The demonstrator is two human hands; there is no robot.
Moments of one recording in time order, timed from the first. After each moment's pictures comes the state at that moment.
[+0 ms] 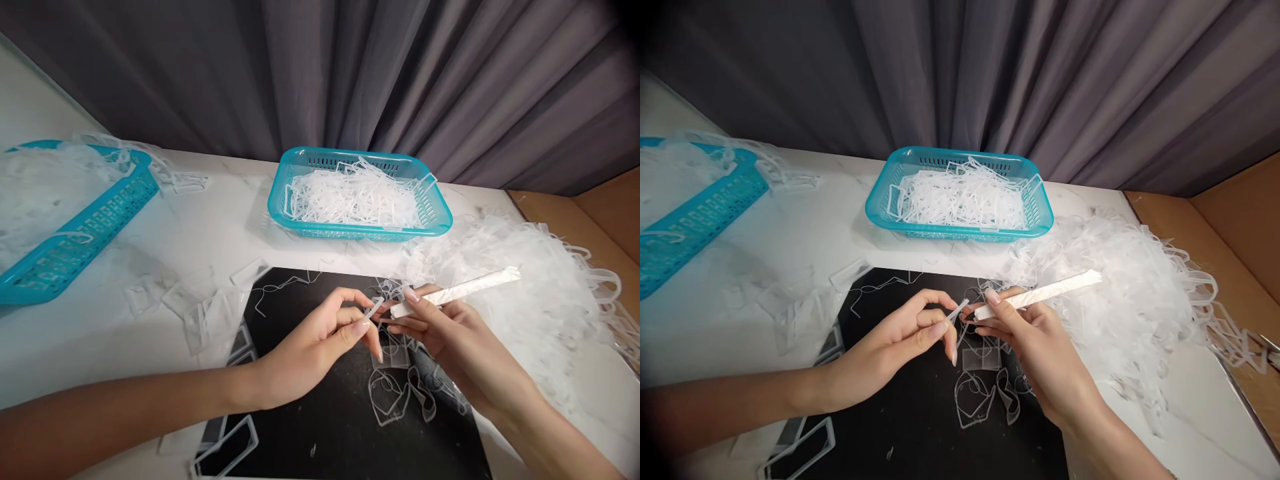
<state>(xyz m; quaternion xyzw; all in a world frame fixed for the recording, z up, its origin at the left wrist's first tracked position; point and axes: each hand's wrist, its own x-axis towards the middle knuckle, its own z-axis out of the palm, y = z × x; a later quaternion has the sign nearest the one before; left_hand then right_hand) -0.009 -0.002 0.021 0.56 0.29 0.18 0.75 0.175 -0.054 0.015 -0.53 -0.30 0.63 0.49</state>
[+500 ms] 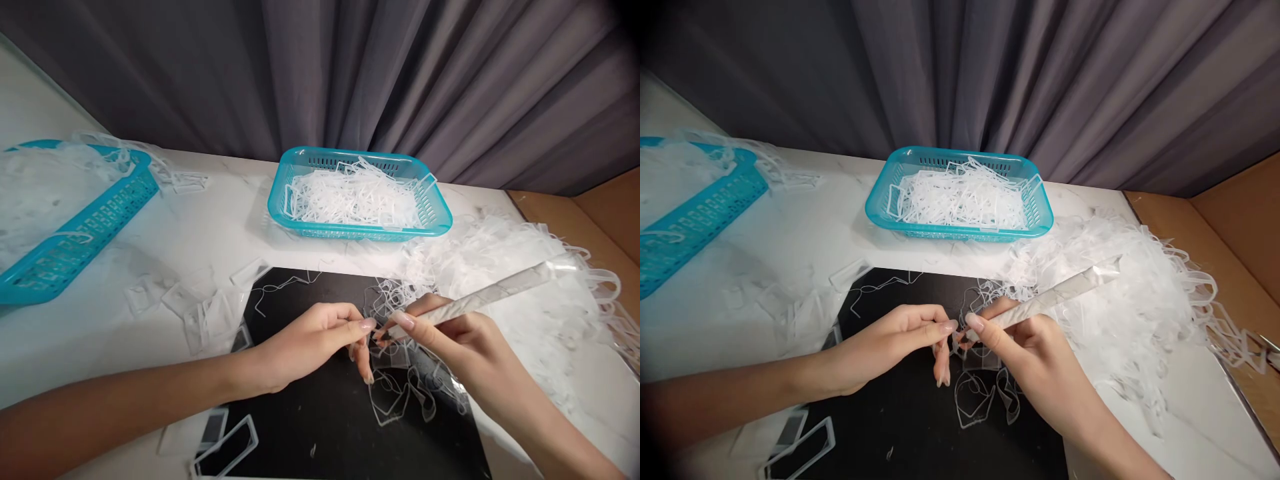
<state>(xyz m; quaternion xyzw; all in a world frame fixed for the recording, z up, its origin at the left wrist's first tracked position) -0.005 0.006 0.021 0.54 0.33 0.08 0.77 0.176 -0.060 0.035 -0.62 -0.53 0.46 0.36</state>
